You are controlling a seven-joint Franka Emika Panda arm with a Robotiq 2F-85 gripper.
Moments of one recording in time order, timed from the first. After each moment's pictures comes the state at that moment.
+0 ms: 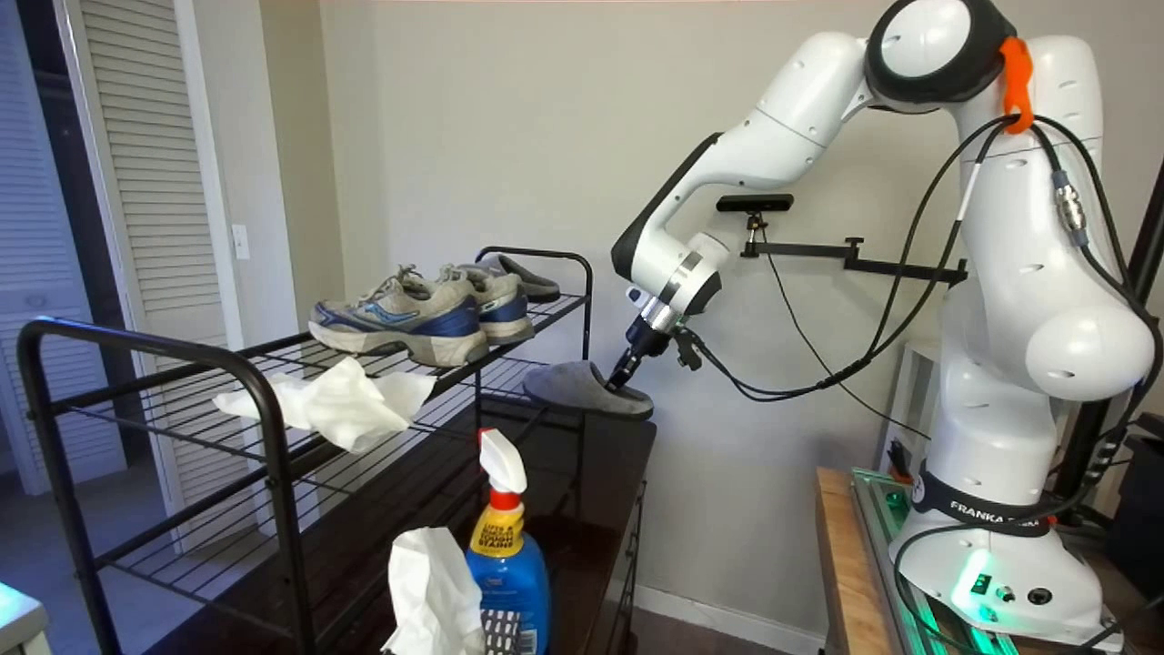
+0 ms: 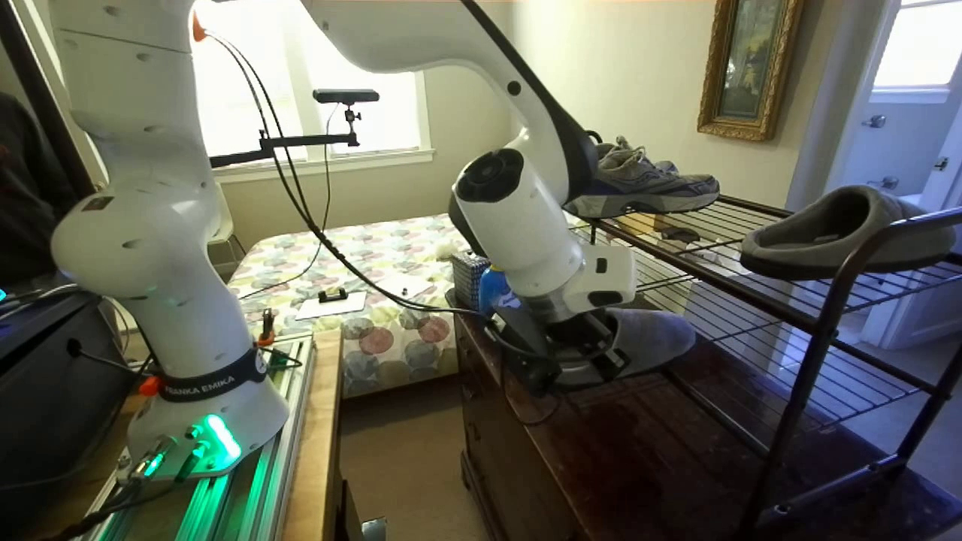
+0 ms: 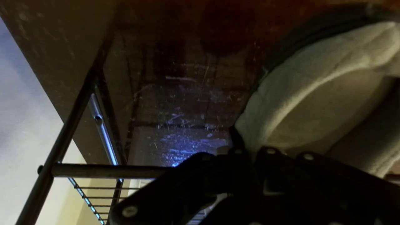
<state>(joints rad) 0.07 0.21 -0.32 -2.40 1.38 2.88 -1.72</state>
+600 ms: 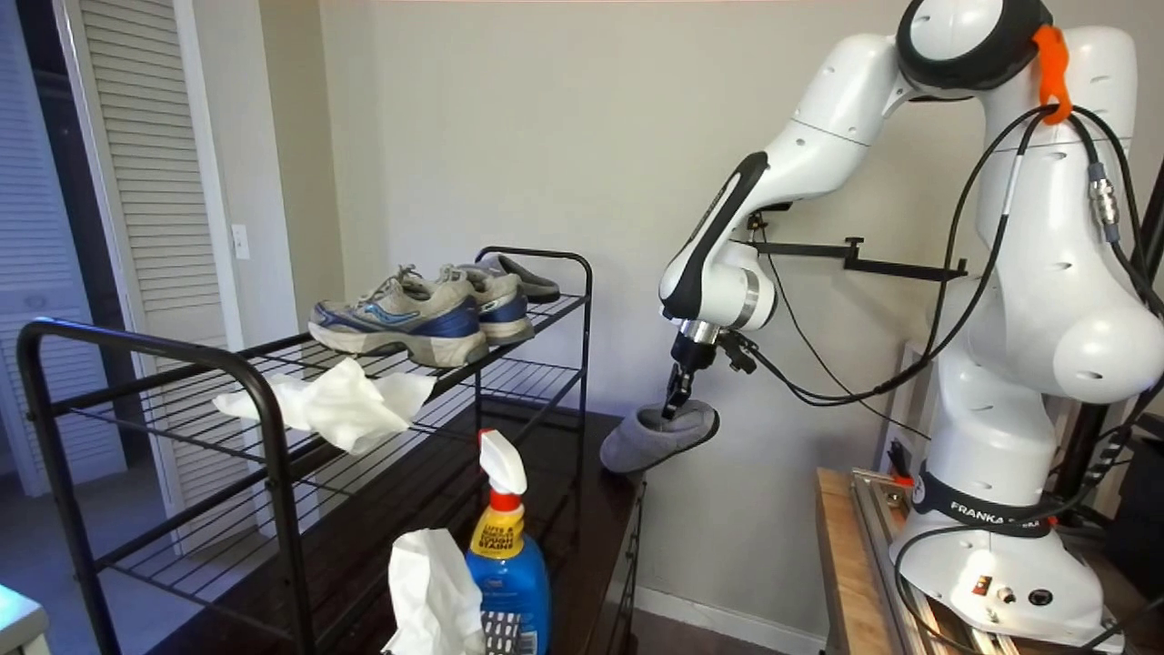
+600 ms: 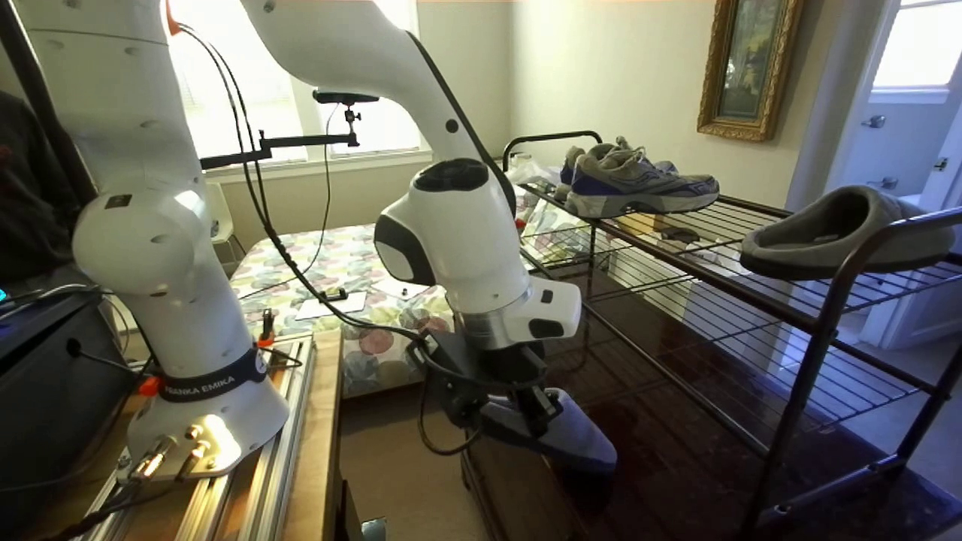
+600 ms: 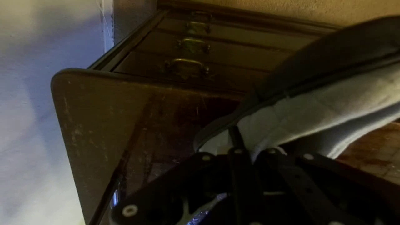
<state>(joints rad) 0.24 0.11 -0.60 -2.66 0.73 2.95 -1.29</state>
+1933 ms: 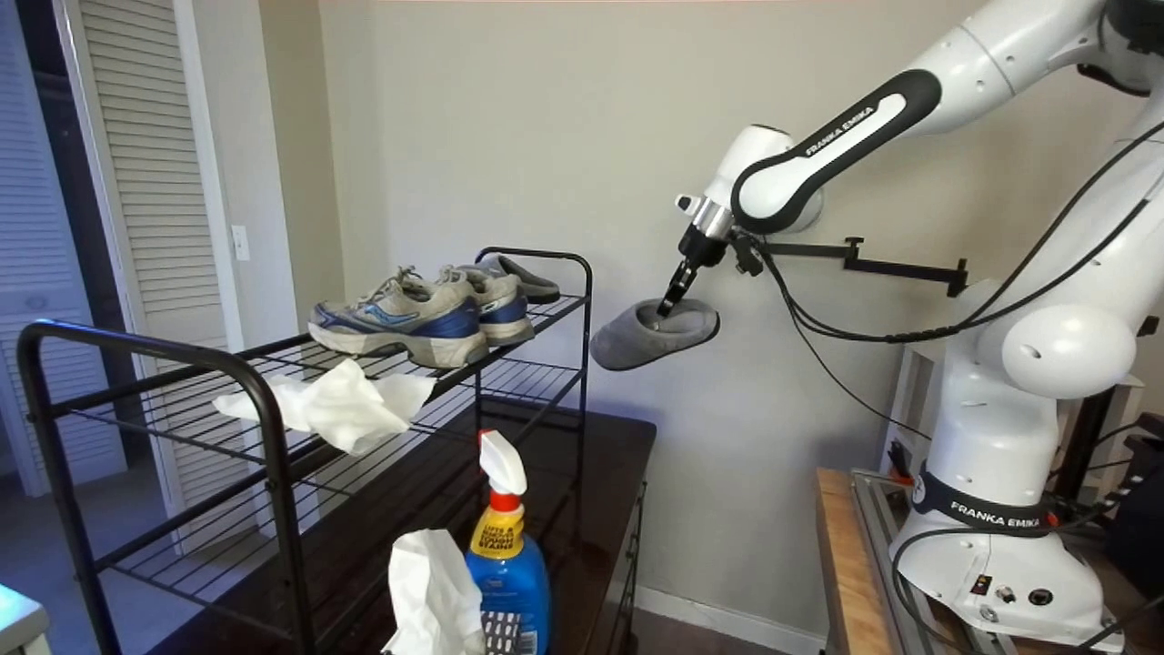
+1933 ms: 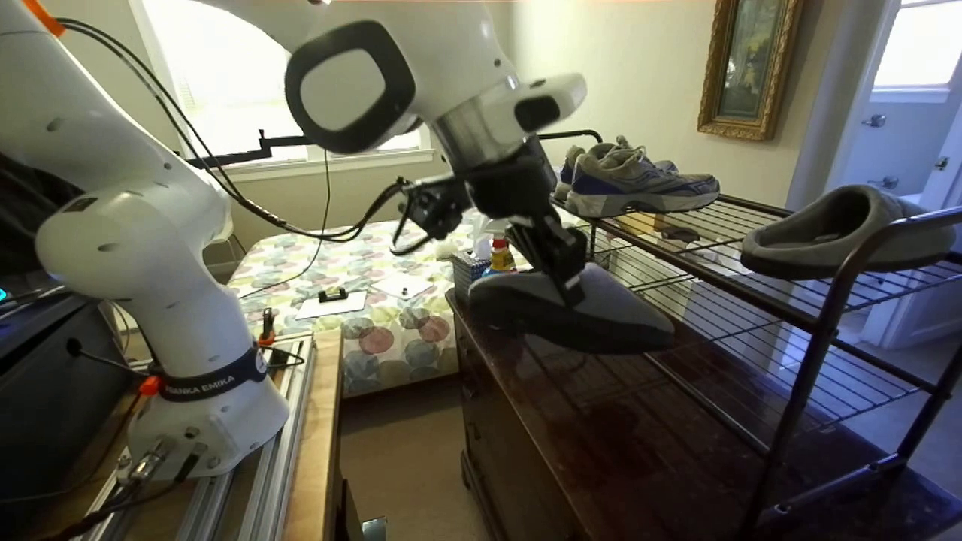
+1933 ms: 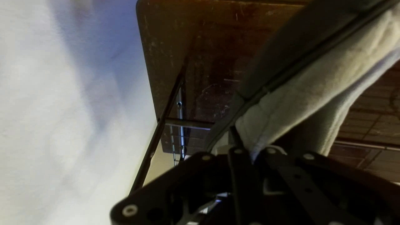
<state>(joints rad) -0.09 -0.44 -0.40 -2.67 -0.19 2.72 -0.45</state>
